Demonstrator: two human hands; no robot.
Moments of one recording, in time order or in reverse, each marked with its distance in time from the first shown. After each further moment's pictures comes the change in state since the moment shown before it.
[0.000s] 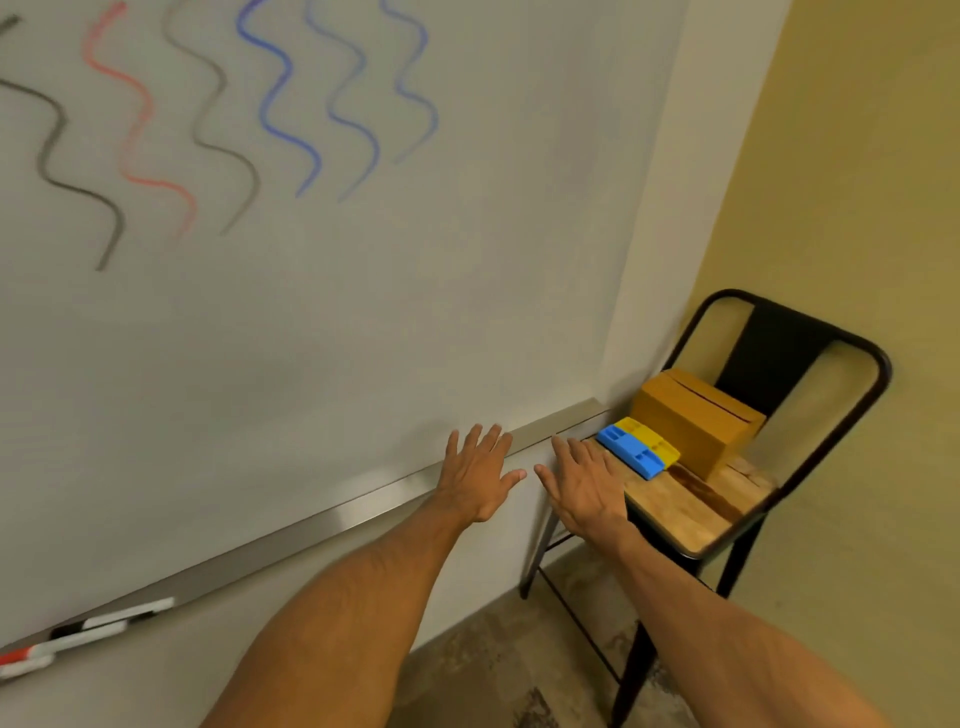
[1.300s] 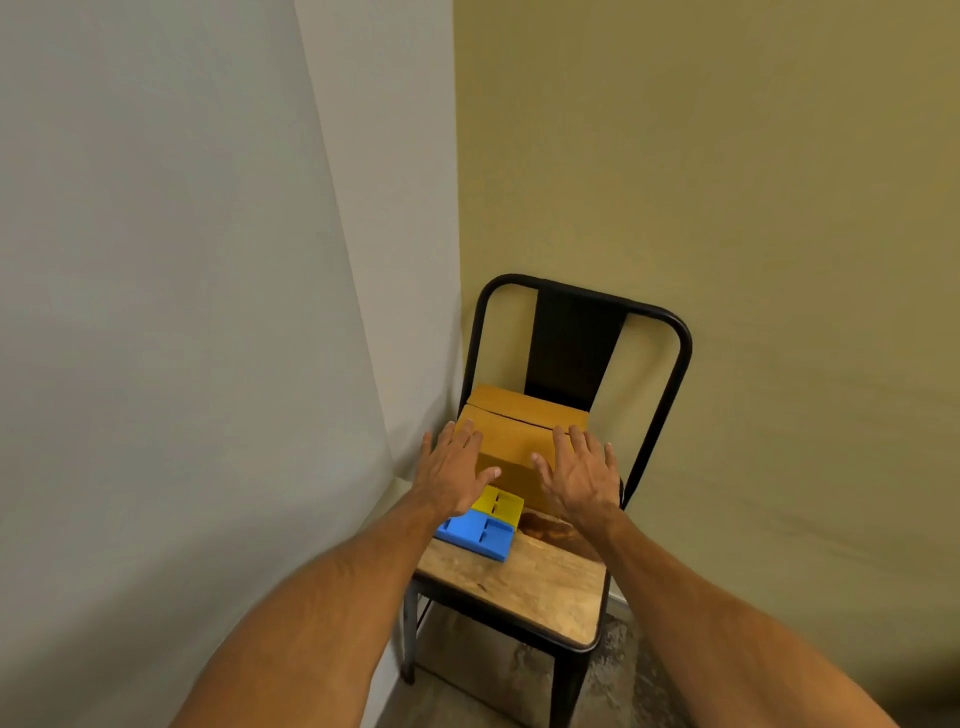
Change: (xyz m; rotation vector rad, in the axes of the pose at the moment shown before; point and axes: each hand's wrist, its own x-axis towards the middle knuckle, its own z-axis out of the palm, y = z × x) left_hand 0.370 0.183 0.072 0.001 -0.162 0.559; right_hand 0.166 0.275 0.040 -0.003 -0.054 0.708
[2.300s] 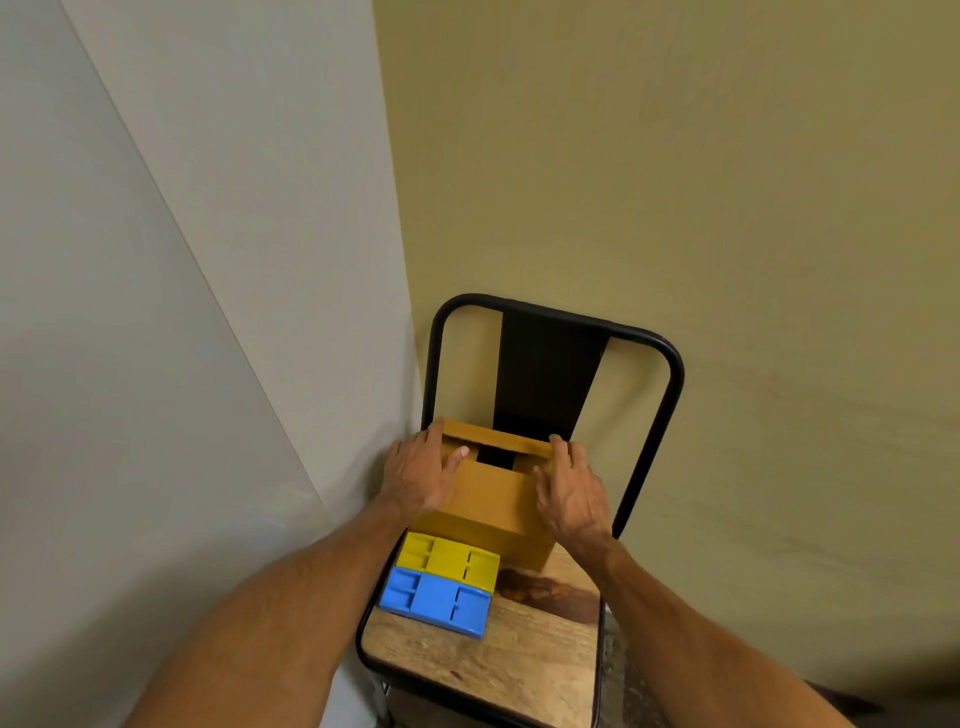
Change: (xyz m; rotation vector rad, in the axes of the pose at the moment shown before) left_hand 0.120 -0.020 0.007 -0.260 0.063 -0.053; right_hand 0.081 0.031 0.026 0.290 0.111 0.095
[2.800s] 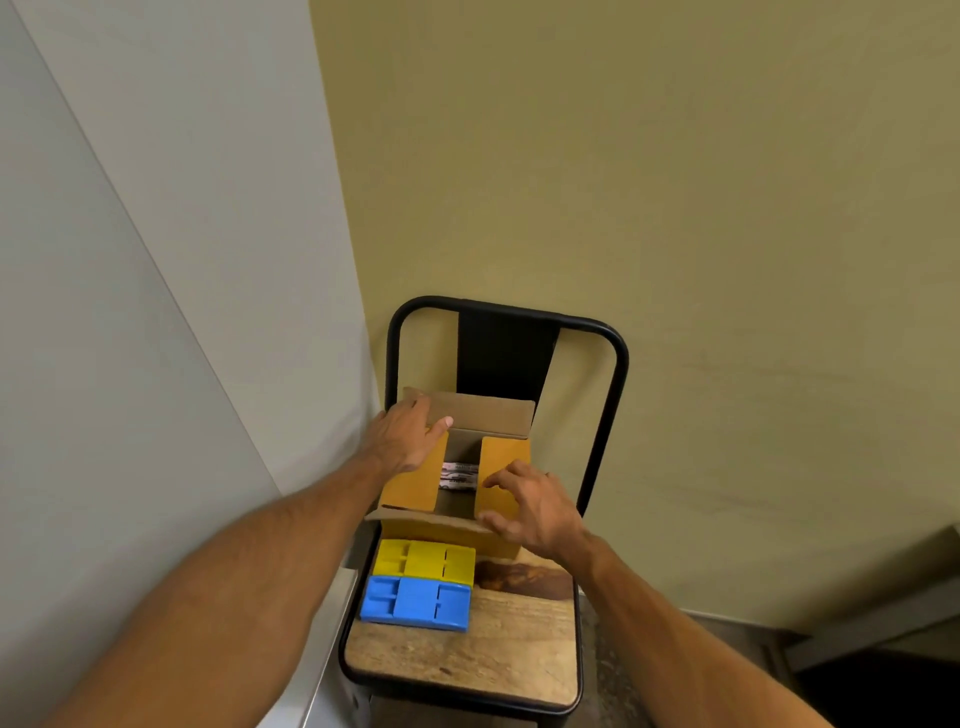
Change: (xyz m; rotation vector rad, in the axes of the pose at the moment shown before) left_hand 0.042 0.016 -0.025 0.068 -0.081 0.173; right_hand -0.034 -0.012 -0.018 -0.093 -0.209 -0.235
